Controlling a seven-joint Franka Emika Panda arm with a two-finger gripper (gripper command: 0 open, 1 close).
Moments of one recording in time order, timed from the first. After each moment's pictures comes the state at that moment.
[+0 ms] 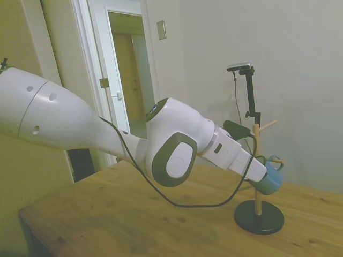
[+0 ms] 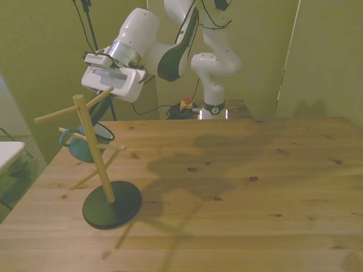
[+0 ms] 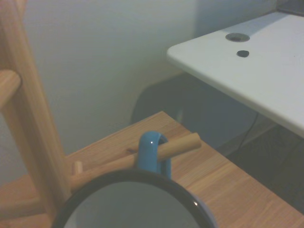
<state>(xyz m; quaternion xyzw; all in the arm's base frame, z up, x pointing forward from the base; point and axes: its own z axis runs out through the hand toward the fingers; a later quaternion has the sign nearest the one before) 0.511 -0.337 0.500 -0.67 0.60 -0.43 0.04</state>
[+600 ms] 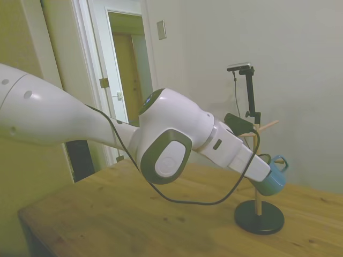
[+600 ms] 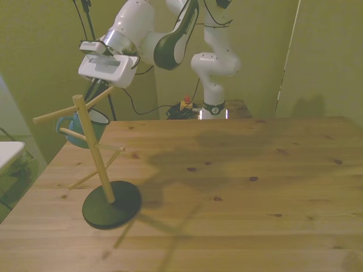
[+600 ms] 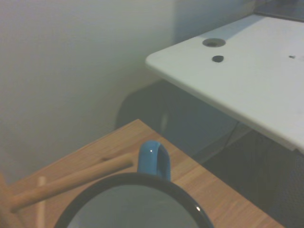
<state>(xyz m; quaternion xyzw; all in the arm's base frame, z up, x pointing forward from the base) 0.475 -0.365 0.517 -0.64 0.63 -0.43 0.04</state>
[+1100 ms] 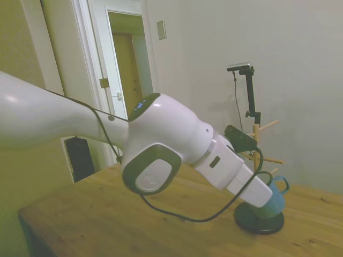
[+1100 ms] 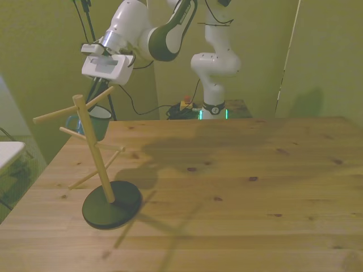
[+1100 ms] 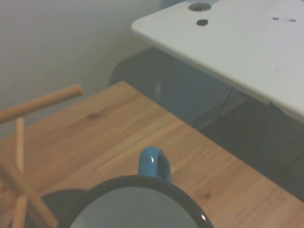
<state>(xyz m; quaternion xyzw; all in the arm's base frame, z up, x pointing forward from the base) 0.399 -0.355 0.510 -0.67 0.63 -0.38 0.06</state>
